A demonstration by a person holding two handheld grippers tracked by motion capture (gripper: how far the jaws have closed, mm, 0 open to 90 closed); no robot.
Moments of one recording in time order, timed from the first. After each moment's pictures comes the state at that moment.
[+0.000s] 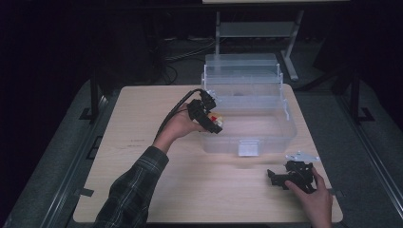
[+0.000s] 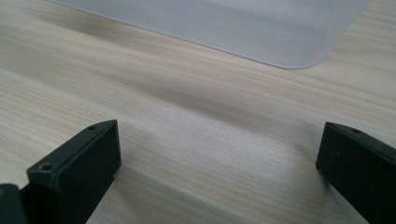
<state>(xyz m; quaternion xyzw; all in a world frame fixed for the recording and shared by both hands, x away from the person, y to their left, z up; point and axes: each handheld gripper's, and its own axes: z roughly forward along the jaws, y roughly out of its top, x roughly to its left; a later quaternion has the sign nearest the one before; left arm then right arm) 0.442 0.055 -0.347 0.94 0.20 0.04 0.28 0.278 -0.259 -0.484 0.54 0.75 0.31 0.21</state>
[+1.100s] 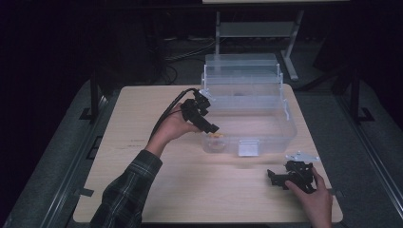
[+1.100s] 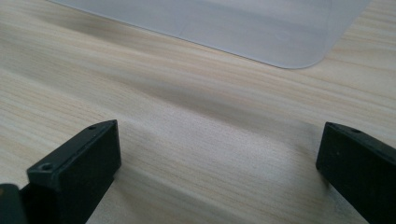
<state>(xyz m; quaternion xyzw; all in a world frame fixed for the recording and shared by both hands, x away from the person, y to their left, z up) 0.426 0.076 -0.330 0.93 0.20 0.06 0.30 0.278 -0.259 -0.484 0.54 0.75 0.31 0.21</state>
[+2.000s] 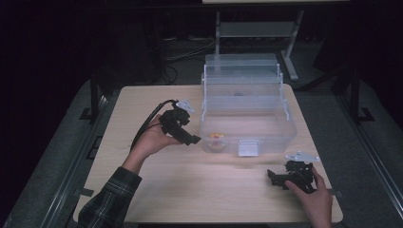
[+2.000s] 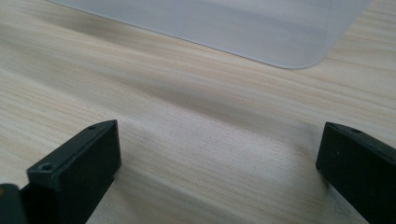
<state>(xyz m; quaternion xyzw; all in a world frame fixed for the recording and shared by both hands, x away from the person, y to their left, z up) 0.389 0.130 -0.340 0.92 0.23 0.07 0.30 0.278 -0.259 -0.484 0.54 0.75 0.31 0.21</state>
